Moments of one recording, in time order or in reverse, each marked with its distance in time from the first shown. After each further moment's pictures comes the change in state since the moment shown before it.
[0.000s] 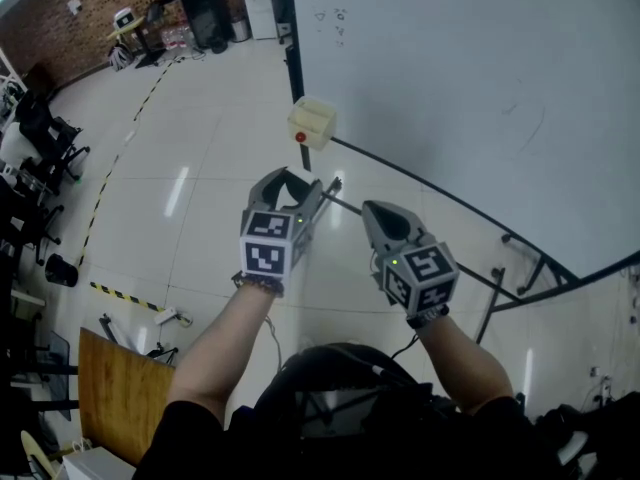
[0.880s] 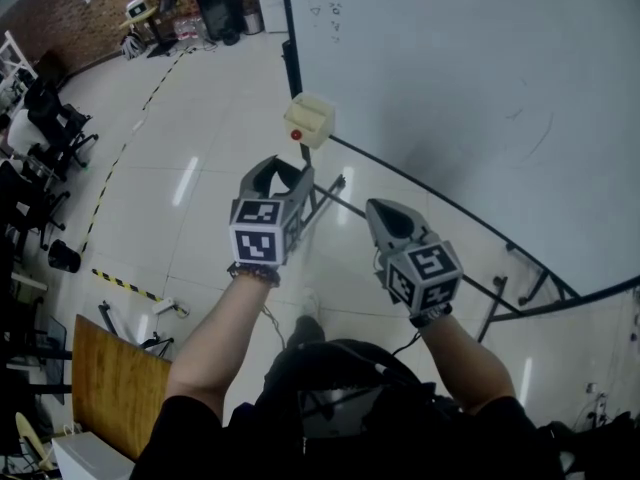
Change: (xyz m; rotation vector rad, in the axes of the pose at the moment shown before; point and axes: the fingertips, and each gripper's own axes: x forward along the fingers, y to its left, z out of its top) left arm 0.031 0.009 0.010 -0.044 -0.019 0.099; right arm 0.004 -0.045 -0.013 0.003 0.018 0.047
